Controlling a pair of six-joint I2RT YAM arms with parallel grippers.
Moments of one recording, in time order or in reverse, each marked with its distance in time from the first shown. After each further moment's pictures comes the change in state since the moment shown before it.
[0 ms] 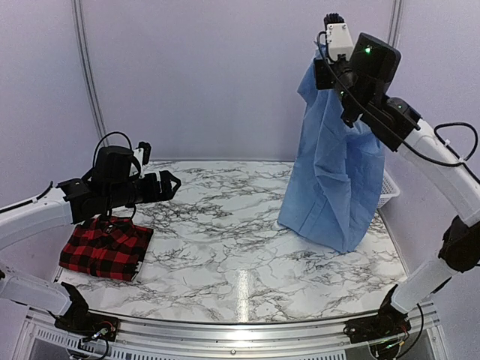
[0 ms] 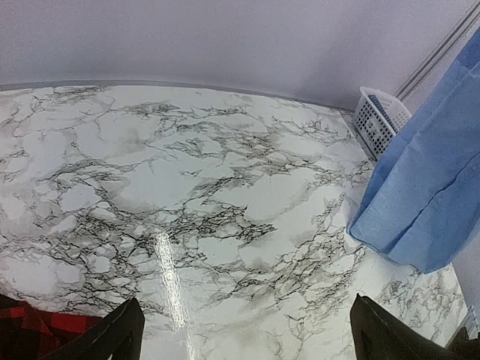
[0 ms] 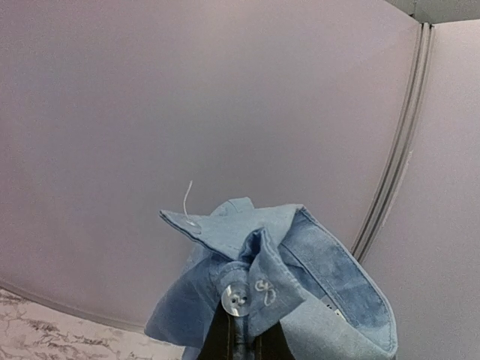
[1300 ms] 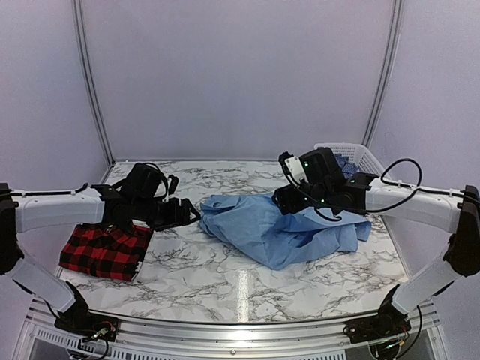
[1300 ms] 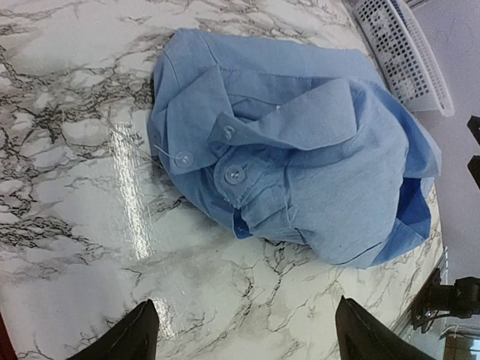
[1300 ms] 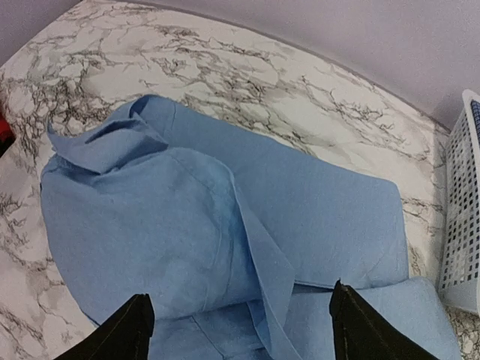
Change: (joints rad) left arm -0.020 0.237 -0.014 -0.004 0.296 -0.148; right arm -0.022 -0.048 -0.756 -0.188 -0.594 0.517
